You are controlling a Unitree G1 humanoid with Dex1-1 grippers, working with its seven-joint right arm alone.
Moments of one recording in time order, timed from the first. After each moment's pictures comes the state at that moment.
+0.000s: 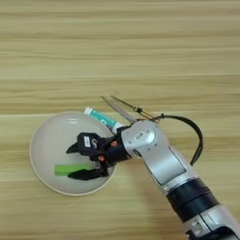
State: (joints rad) arm -0.25 -0.57 0.38 0.04 -0.02 0.10 1.27
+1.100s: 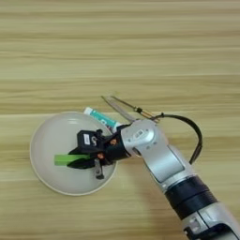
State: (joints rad) arm -0.27 -0.56 0.38 0.07 -0.02 0.09 1.26
